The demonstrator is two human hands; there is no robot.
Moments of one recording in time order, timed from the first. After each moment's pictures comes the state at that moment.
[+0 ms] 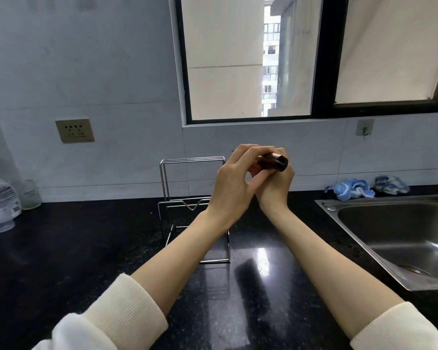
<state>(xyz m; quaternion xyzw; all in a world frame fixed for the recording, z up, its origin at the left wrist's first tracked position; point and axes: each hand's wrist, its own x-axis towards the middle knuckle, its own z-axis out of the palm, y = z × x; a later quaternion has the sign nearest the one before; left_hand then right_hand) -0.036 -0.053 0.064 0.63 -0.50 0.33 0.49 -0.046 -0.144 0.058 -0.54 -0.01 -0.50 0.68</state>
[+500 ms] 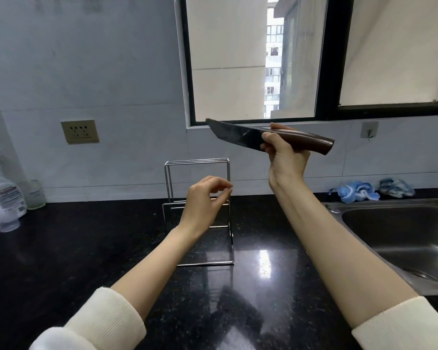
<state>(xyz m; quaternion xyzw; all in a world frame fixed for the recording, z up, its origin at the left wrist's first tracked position) 0.015 -0.007 0.025 0.75 -0.40 0.27 0.46 -0.048 -0.143 0.102 -0.38 -0.01 -0.48 0.79</state>
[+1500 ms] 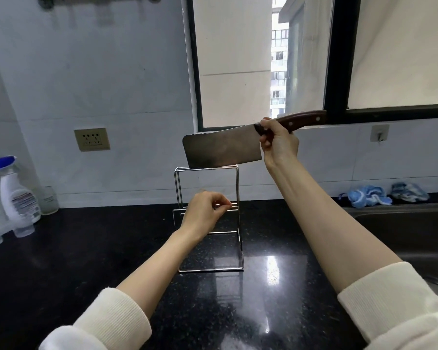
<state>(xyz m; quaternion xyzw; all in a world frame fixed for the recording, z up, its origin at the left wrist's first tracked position) 0.026 0.009 0.025 0.83 -0.35 0.19 0.38 -0.008 -0.146 0.135 -0.35 0.01 -0.39 0.85</state>
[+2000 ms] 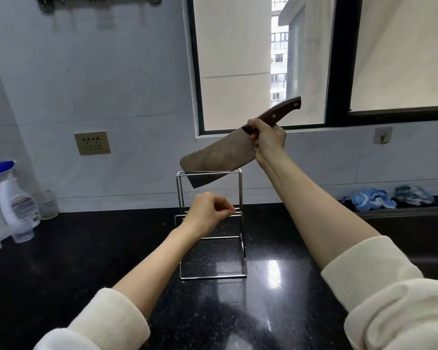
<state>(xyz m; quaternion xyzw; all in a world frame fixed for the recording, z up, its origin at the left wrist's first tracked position) 0.037 0.009 0.036 0.84 -0.37 0.12 0.38 0.032 -0.145 0.147 -0.46 0.04 -0.39 0.79</state>
